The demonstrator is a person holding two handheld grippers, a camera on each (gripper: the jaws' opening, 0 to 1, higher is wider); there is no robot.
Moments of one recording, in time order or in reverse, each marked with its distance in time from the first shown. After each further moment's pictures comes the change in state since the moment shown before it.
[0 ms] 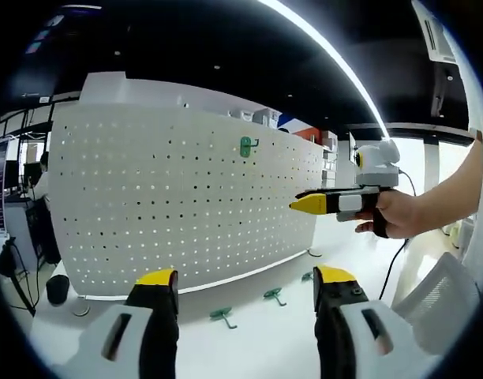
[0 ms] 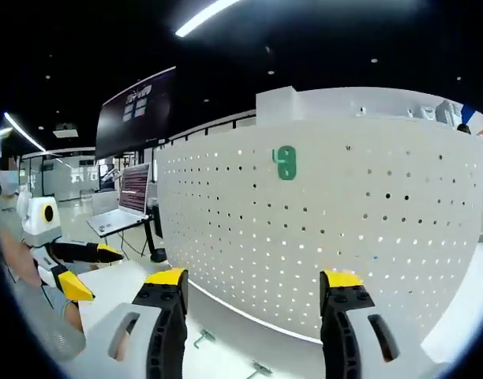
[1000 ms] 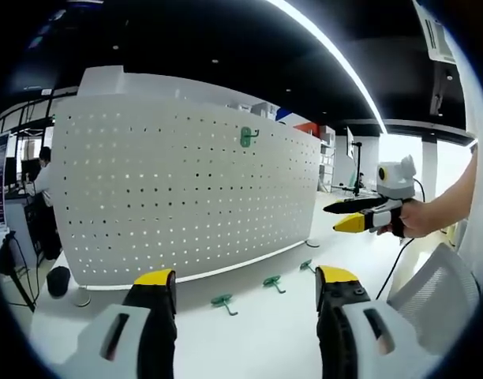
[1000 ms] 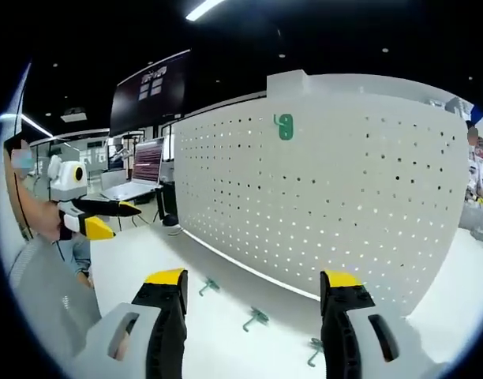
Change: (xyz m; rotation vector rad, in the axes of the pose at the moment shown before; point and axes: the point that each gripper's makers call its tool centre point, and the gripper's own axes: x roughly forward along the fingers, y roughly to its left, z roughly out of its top) left arm -0.014 0.005 -0.016 -0.007 0.033 -0.014; right arm -0.062 0.002 -0.050 -0.038 0.102 0.052
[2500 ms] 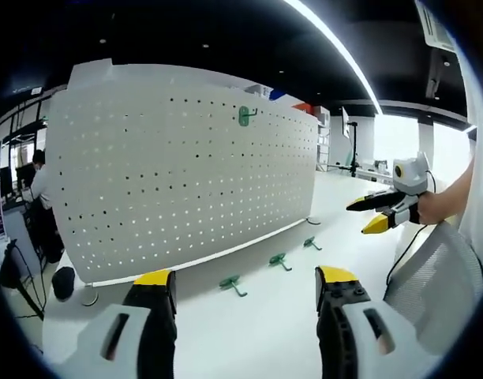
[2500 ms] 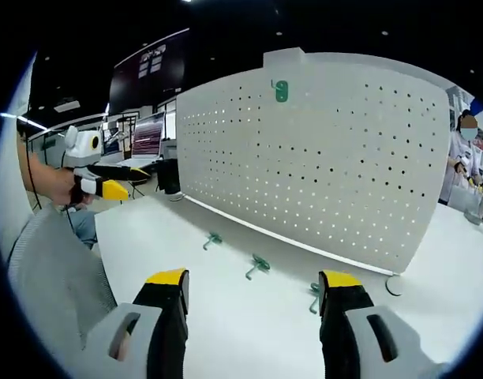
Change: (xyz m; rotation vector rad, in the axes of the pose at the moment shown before) left arm 0.002 0.015 -0.022 0.076 0.132 -0.028; right arm -0.036 0.006 -0.056 0.021 0.134 -0.024
